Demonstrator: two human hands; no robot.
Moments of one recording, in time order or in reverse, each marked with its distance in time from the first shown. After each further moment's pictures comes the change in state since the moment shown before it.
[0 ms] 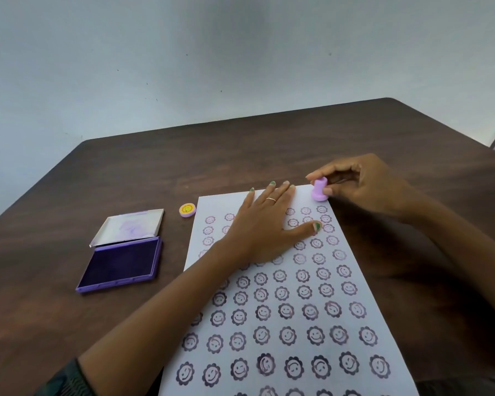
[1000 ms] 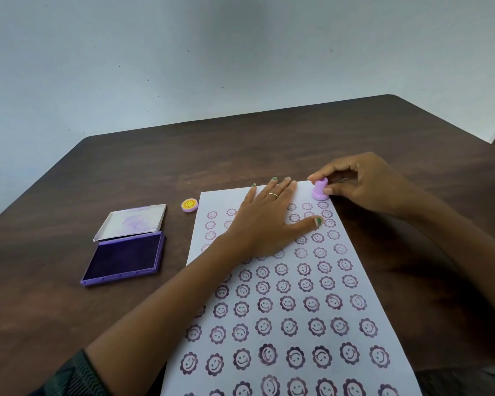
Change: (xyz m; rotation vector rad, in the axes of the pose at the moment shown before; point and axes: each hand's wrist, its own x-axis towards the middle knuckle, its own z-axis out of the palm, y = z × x) left_hand 0.001 -0.003 -0.003 -0.001 0.003 -0.002; right_hand 0.003 -0.006 0.002 -0.117 -0.020 0.010
